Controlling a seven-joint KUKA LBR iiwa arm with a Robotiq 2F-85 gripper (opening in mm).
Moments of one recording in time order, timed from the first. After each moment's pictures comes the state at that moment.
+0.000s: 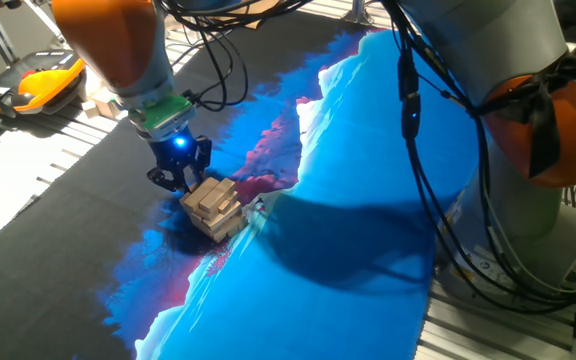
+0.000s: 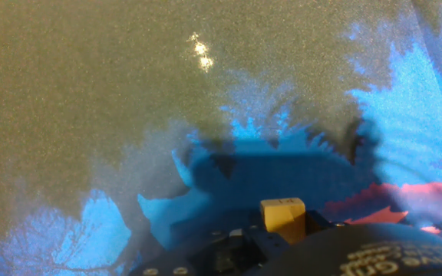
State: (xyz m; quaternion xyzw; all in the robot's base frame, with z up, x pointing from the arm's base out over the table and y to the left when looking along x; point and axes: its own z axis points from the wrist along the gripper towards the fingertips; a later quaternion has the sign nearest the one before) arm 0.551 0.120 0.057 -0.18 -0.98 0.03 0.05
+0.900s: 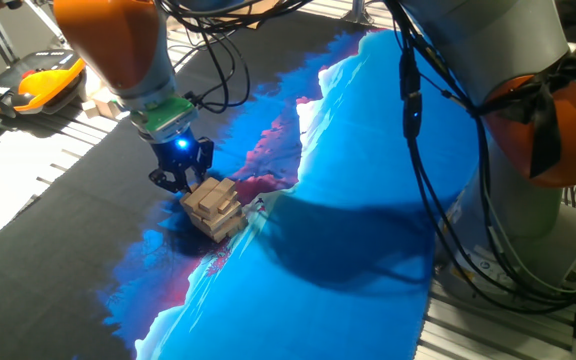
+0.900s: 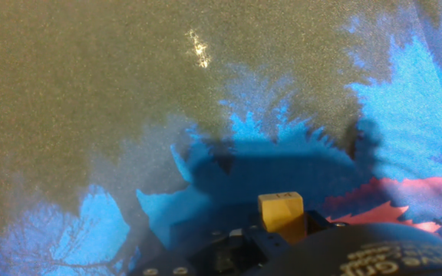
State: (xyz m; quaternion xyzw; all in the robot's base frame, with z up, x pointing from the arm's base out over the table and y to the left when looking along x) arm 0.547 0.121 0.057 -0.18 -0.98 0.03 0.05
